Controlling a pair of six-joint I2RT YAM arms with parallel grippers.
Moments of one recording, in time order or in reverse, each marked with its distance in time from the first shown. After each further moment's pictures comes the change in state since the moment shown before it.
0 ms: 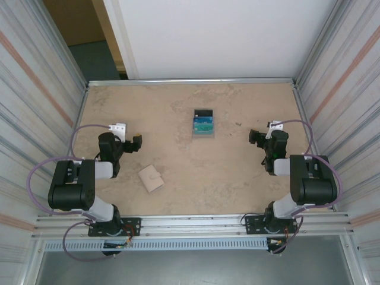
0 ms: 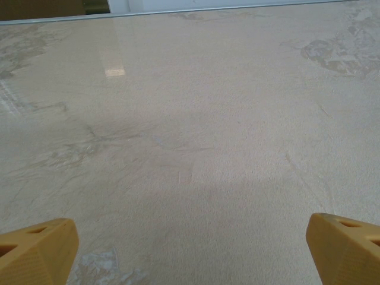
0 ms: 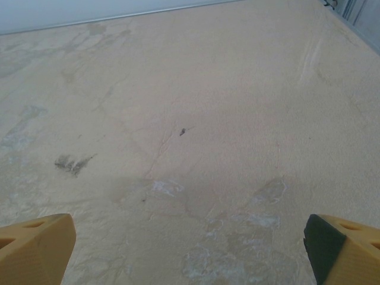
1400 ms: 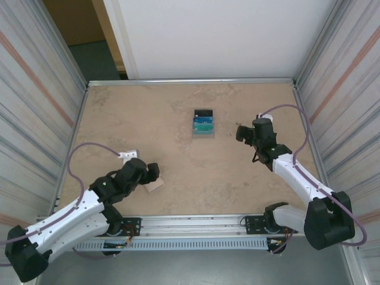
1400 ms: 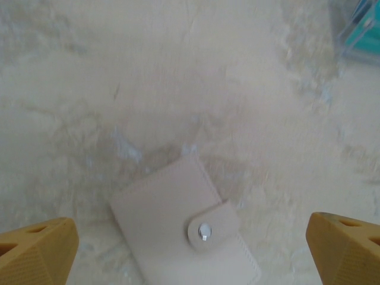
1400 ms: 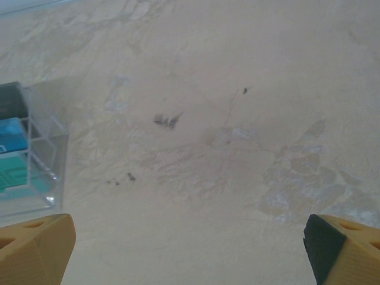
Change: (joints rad) left arm -0.813 -0.778 0.078 -1.329 -0.544 -0.898; right arm 0.341 -0.372 0.321 -0.954 0.241 0.289
